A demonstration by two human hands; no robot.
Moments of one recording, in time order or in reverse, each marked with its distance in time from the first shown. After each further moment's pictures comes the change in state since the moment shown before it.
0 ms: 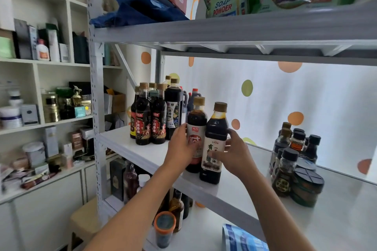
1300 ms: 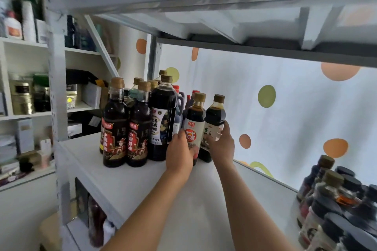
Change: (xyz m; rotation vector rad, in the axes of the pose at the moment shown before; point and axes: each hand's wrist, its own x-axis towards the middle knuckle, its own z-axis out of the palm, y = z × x) left_hand 0.144 -0.090 0.095 0.325 0.198 -0.087; right_hand 0.239 0.085 0.075 -0.019 0.264 0.018
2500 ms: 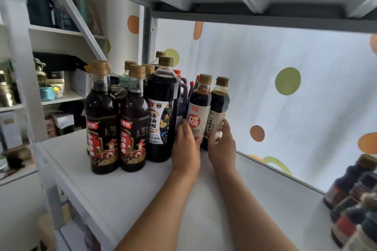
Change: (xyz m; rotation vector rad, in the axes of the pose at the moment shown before) left_hand 0.030 -0.023 0.037 0.083 -0.020 0.047; right_hand 0.006 0.036 0.049 -0.010 0.049 -0.124
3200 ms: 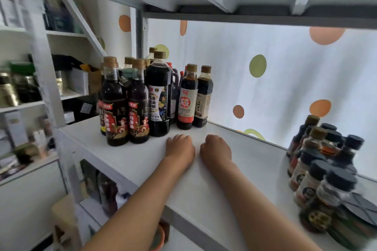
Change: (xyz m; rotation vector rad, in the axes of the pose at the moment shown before) left_hand -0.069 0.007 -0.051 0.505 -0.533 0.112; right_hand -0.094 -0.049 -0.068 -0.697 -0.407 0.177
